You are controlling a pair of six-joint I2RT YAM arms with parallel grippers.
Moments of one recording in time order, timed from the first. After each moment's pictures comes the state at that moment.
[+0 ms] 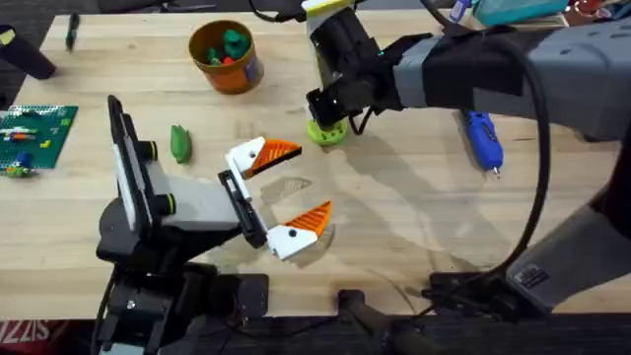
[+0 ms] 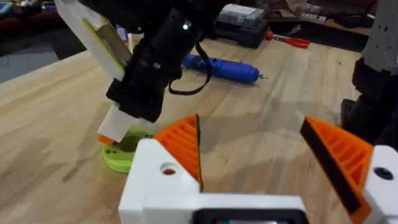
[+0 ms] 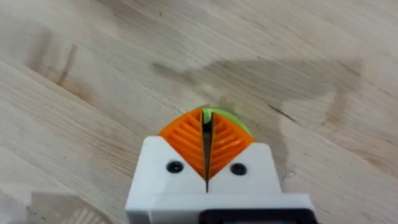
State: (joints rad) left arm -0.12 0.01 0.02 -0.10 0.96 0.01; right arm 0.66 1.88 1.24 -0.34 0.01 0.17
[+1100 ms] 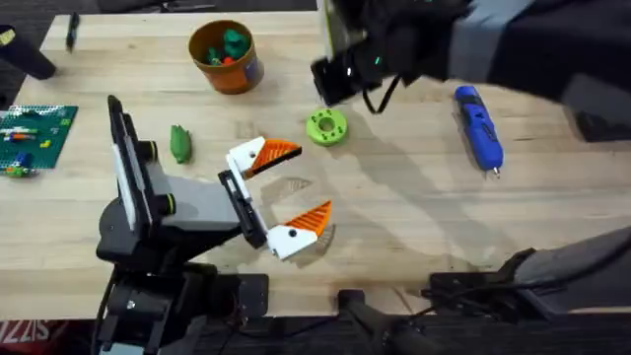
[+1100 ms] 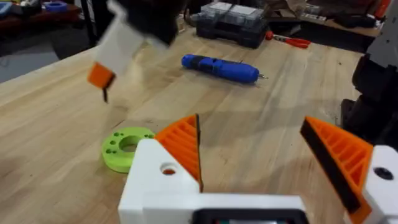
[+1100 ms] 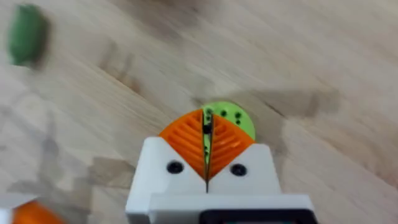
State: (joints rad) left arm -0.12 0.01 0.02 -0.10 0.96 0.01; right arm 0.66 1.70 1.35 -0.57 -0.03 0.14
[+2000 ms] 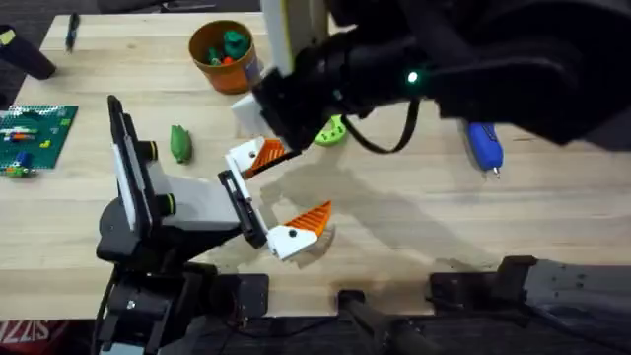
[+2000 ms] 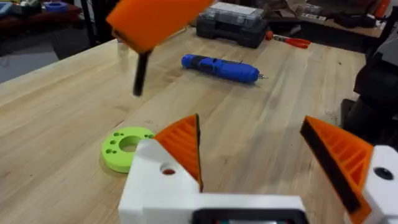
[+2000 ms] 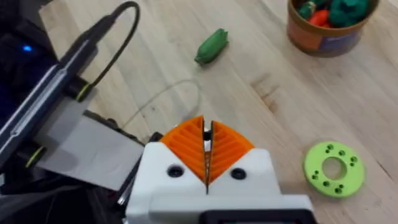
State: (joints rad) left arm -0.12 0.01 0.02 -0.10 0.96 0.01; right arm 0.96 1.45 1.42 -0.65 -0.16 0.12
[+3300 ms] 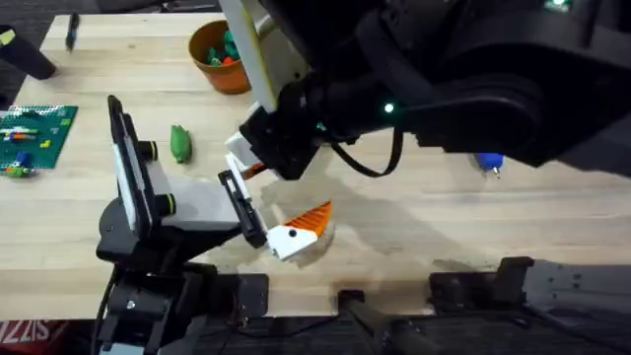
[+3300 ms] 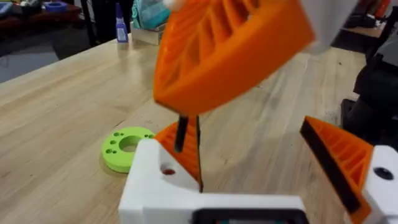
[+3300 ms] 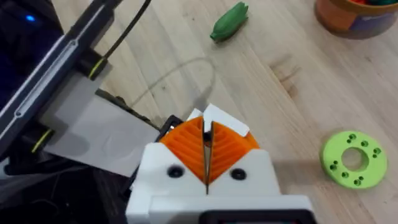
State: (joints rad) left arm -0.12 0.01 0.02 -0.10 0.96 0.01; right arm 1.03 1.48 1.42 -0.71 -0.16 0.12
